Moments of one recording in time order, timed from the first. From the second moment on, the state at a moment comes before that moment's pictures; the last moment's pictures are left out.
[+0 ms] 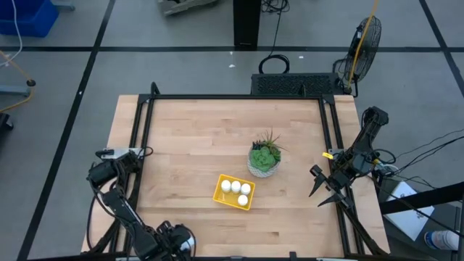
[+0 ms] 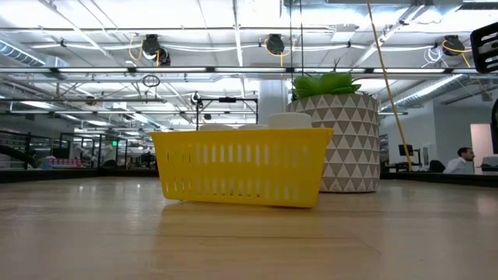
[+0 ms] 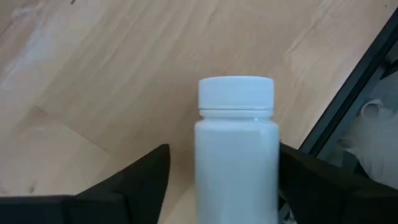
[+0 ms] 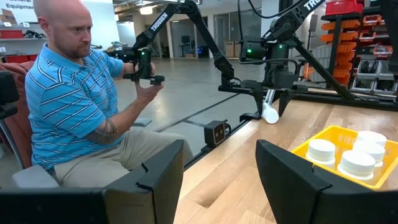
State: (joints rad) left arm -1.00 2.02 1.37 -0.75 -0.26 -1.65; right arm 0.94 0.07 0.02 0.07 0.26 0.09
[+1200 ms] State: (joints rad) left arm -1.02 2.02 1.37 -0.76 -0.64 -1.62; right arm 0.94 0.07 0.02 0.07 0.26 0.09
